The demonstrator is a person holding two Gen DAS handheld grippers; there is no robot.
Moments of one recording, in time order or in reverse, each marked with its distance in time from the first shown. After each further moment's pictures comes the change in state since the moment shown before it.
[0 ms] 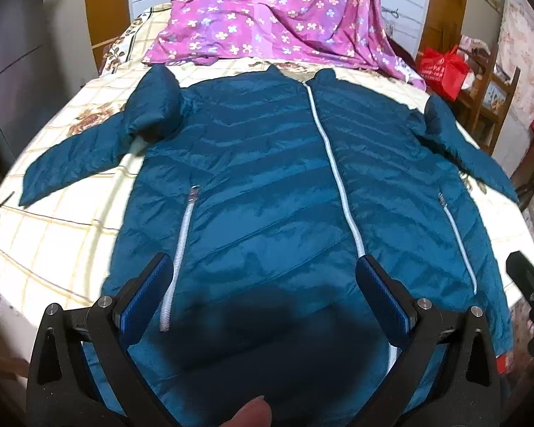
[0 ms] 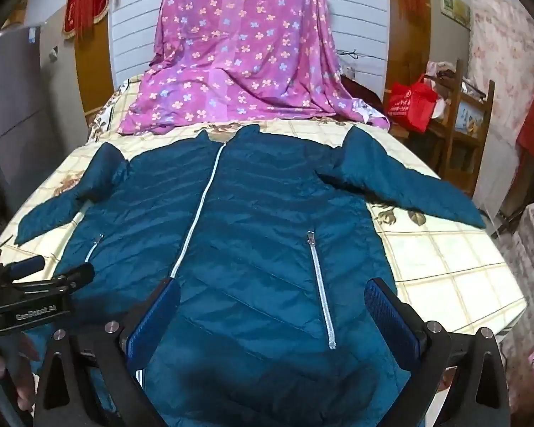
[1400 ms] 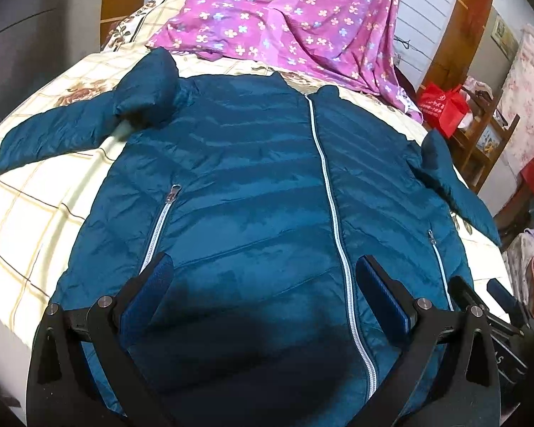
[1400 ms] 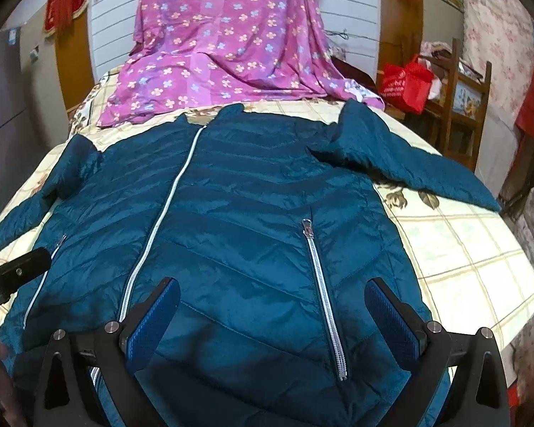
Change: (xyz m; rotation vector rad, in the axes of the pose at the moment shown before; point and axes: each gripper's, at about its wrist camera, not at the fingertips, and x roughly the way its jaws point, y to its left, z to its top) left arm 0.024 0.019 0.008 -0.148 -0.021 -0.094; right arm 0.068 -0.012 -0.006 0.040 0.052 -0.051
